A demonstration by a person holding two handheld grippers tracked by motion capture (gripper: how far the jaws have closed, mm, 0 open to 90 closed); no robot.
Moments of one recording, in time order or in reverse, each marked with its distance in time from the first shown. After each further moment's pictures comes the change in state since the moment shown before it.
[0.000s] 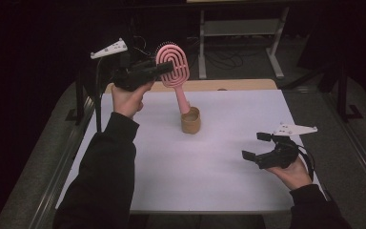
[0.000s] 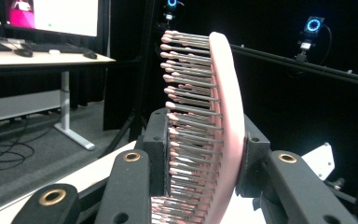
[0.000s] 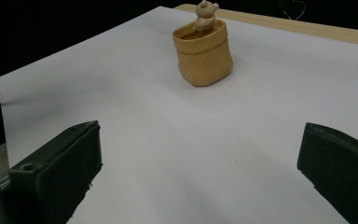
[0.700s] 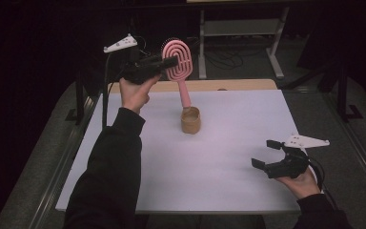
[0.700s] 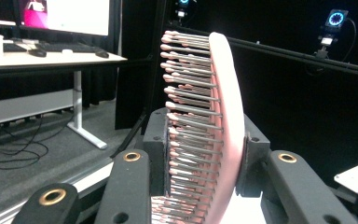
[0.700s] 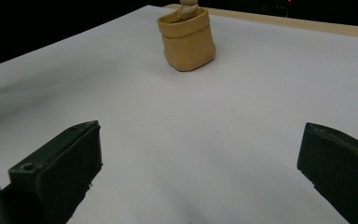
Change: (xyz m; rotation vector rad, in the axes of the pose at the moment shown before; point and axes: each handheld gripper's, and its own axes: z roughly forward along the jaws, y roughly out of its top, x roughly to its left) left arm 0.025 -0.009 0.028 0.014 0.040 0.004; right arm -0.007 -0.033 -0.020 -0.038 -0.048 -0.001
